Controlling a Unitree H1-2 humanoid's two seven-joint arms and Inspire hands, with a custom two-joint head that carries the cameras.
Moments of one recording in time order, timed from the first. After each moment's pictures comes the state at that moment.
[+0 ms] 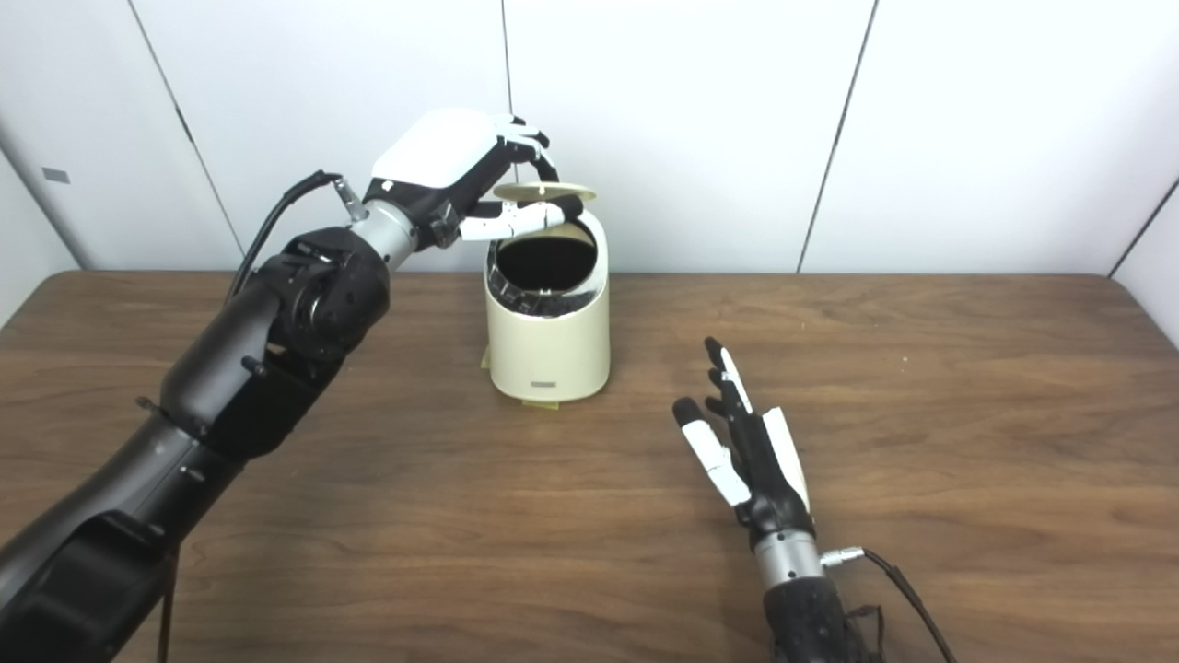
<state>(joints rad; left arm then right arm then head) -0.83 0.37 -0.49 0.08 0.77 0.16 -0.29 -0.09 -0.05 0.11 0.00 -0.30 0.00 -0.09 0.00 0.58</state>
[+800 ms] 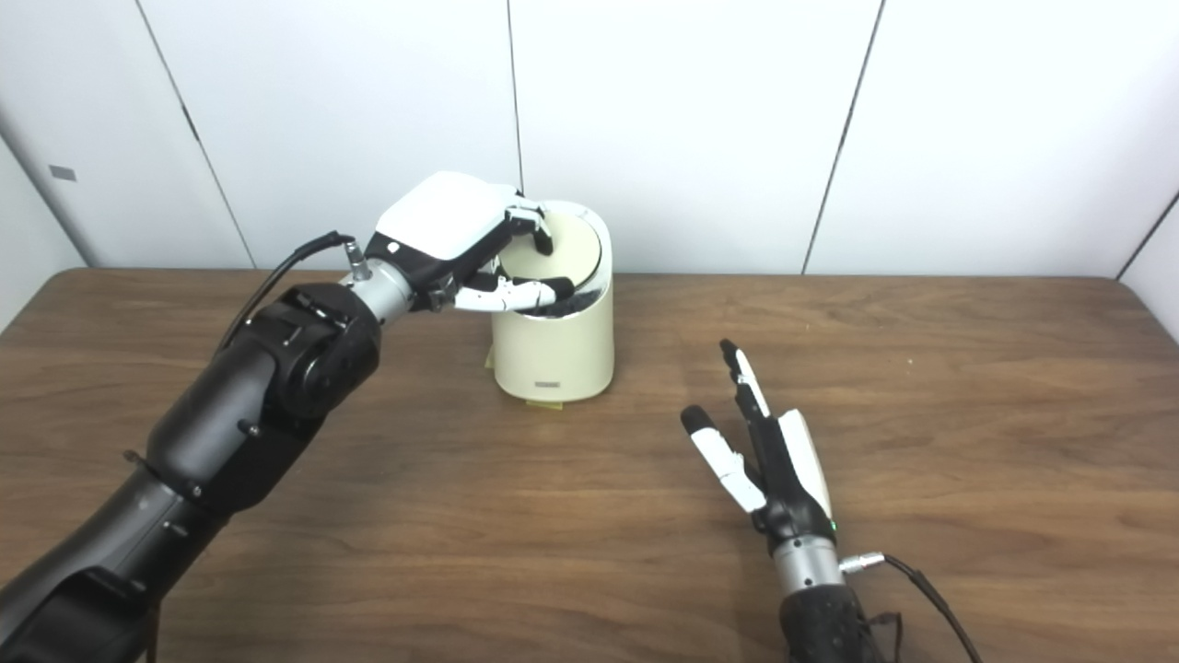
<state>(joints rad) -0.72 0.38 -0.47 0.03 0.94 0.08 -0.37 -0.05 -0.09 0.11 -0.06 -0.39 0.05 -0.09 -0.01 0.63</state>
